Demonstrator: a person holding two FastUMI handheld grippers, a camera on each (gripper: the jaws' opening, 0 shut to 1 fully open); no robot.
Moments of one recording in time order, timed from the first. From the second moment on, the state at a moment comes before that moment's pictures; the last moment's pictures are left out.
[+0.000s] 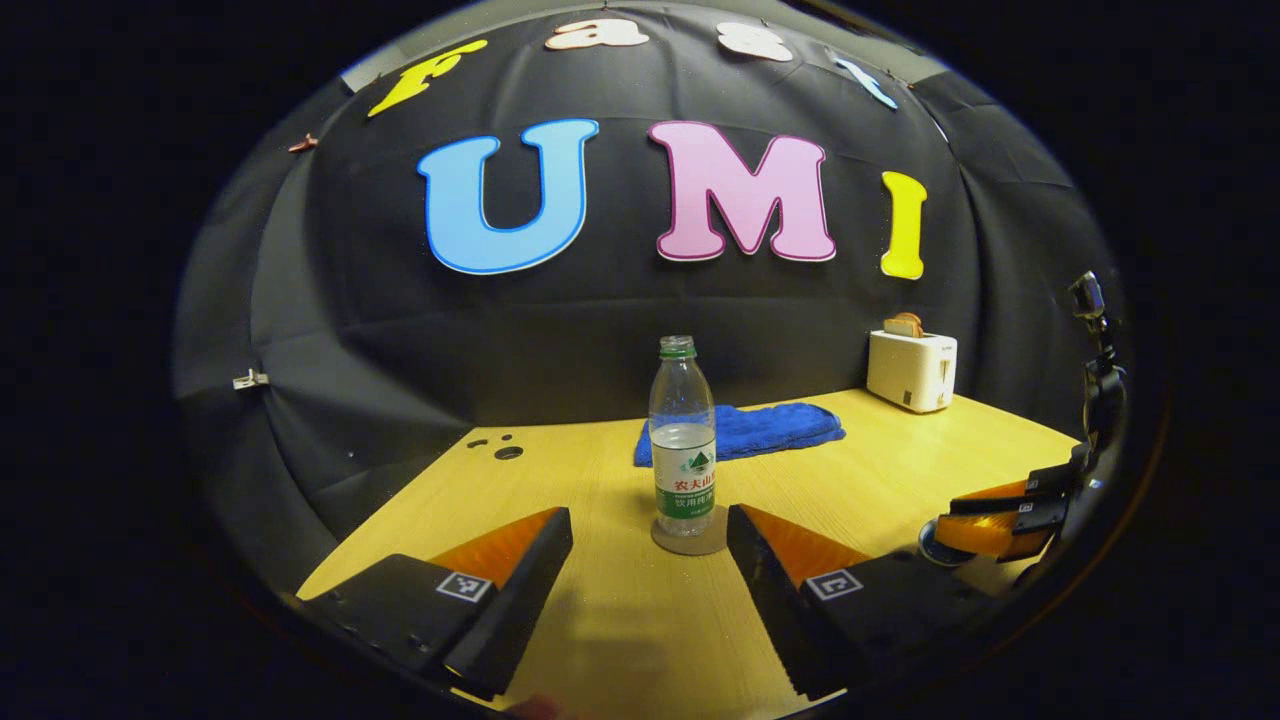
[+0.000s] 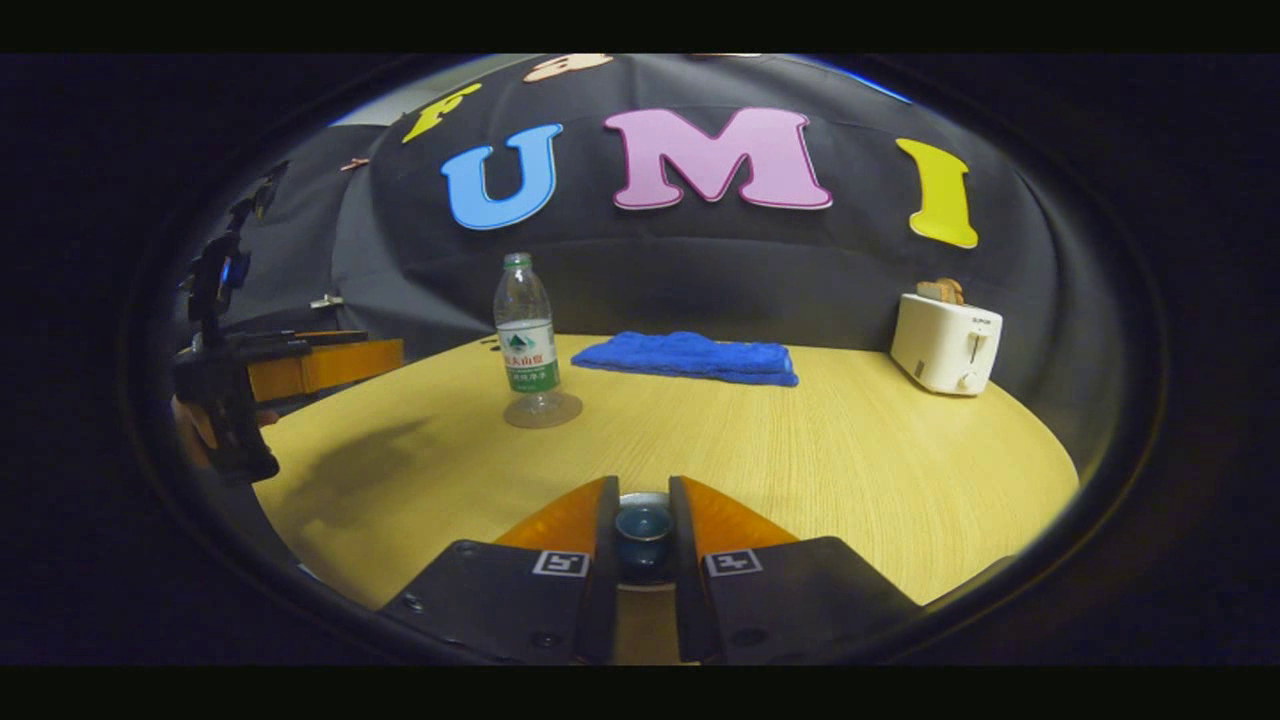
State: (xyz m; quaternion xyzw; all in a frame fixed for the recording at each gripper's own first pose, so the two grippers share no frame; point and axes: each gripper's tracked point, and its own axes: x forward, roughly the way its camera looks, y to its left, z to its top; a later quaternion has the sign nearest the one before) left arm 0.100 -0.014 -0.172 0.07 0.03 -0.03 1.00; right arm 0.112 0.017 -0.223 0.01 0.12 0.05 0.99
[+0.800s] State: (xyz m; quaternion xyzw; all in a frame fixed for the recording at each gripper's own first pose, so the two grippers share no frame) left arm 0.057 -0.053 -0.071 0.00 0.02 0.00 1.00; right arm 0.088 -0.025 -0.120 0.01 0.09 0.02 1.00
